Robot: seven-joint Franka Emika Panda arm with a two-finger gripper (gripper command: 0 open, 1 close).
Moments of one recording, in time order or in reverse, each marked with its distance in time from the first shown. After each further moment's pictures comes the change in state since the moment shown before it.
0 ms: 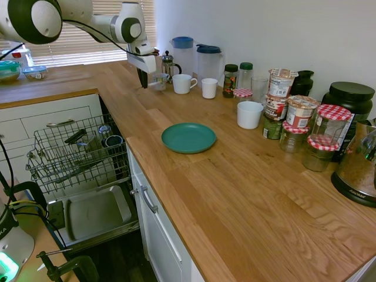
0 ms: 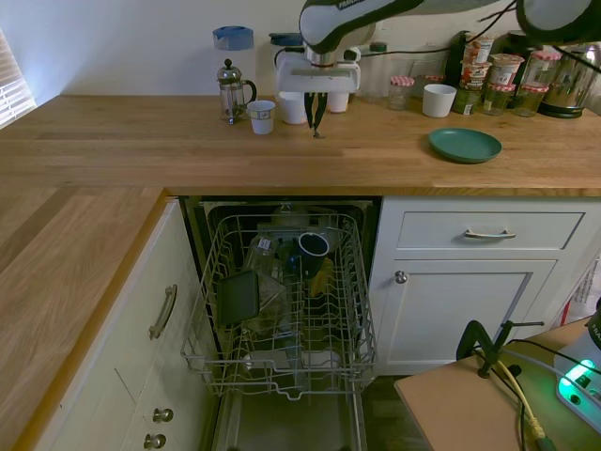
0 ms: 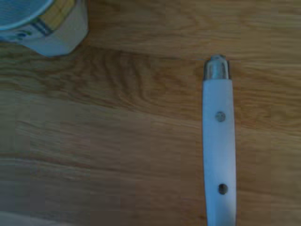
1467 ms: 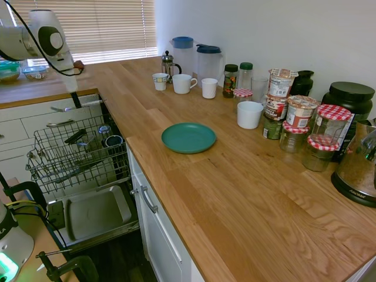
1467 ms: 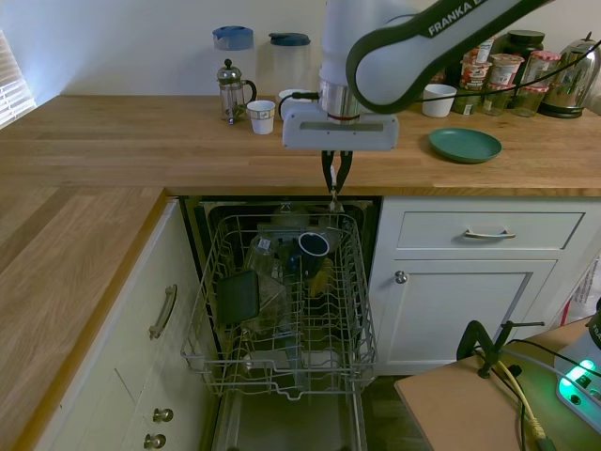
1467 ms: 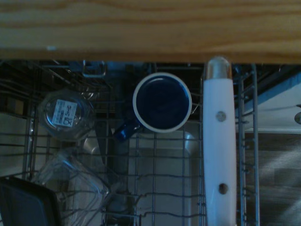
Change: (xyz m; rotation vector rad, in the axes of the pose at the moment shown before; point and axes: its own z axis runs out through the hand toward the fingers) arm -0.250 0.205 0.014 -0.037 0.036 0.101
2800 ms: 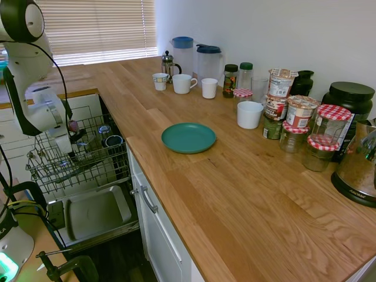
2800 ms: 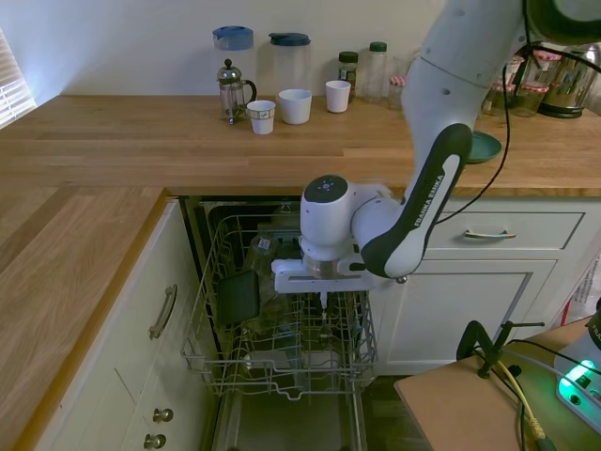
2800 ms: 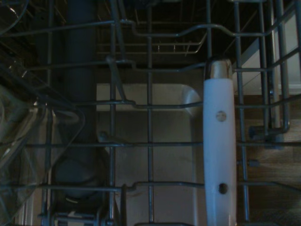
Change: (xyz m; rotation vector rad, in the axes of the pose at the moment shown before) arm -0.068 0.048 0.246 -0.047 0.020 0.040
